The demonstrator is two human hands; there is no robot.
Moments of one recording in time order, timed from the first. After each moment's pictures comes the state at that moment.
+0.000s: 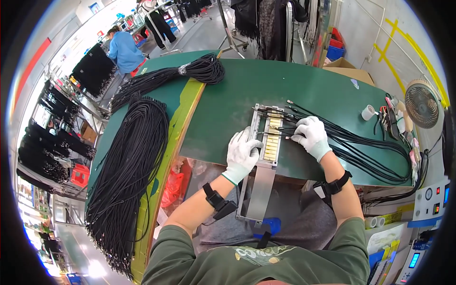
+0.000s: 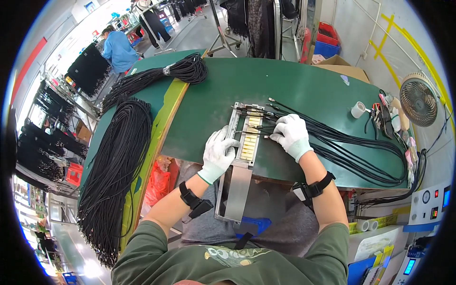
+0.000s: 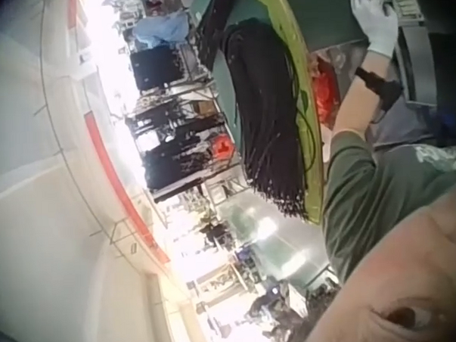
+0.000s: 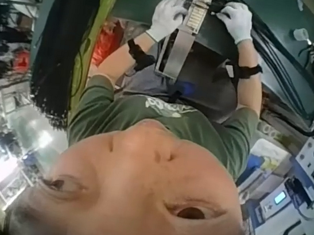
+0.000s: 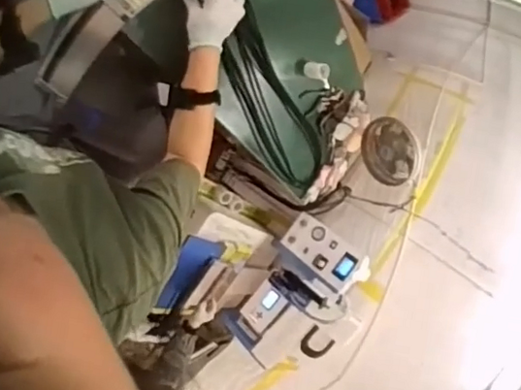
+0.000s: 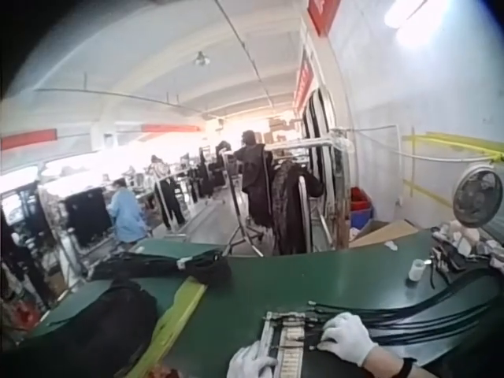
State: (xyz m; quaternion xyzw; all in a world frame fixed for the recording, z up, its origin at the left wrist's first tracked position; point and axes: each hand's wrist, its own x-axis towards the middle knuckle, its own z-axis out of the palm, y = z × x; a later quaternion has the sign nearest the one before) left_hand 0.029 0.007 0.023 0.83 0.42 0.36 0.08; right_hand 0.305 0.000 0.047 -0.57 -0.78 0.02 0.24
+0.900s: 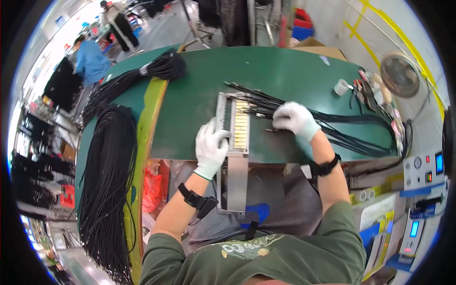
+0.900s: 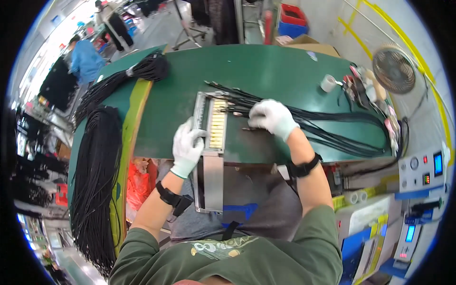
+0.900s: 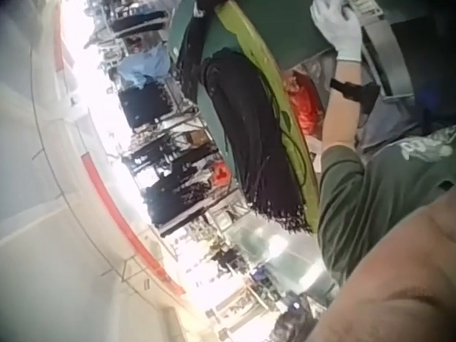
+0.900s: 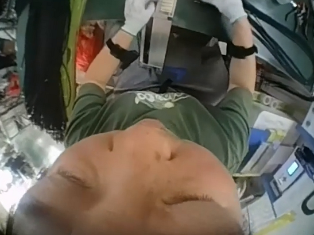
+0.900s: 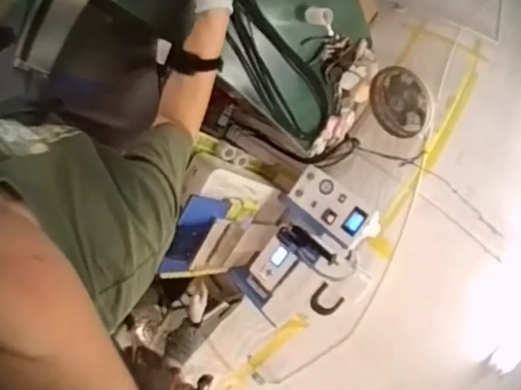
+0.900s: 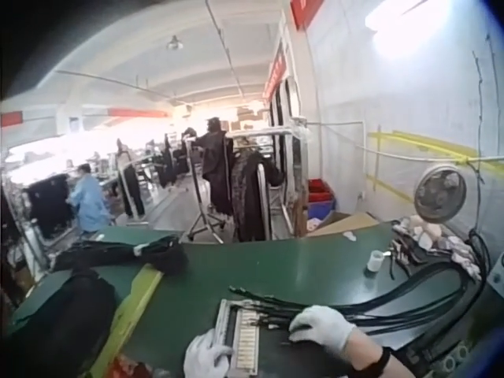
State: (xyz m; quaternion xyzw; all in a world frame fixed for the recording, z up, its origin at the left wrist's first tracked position) left_hand 0.026 0.008 0.023 0.83 0.42 0.37 0.05; right_hand 0.335 -0.009 0.066 -0.52 -0.79 0.16 0.29
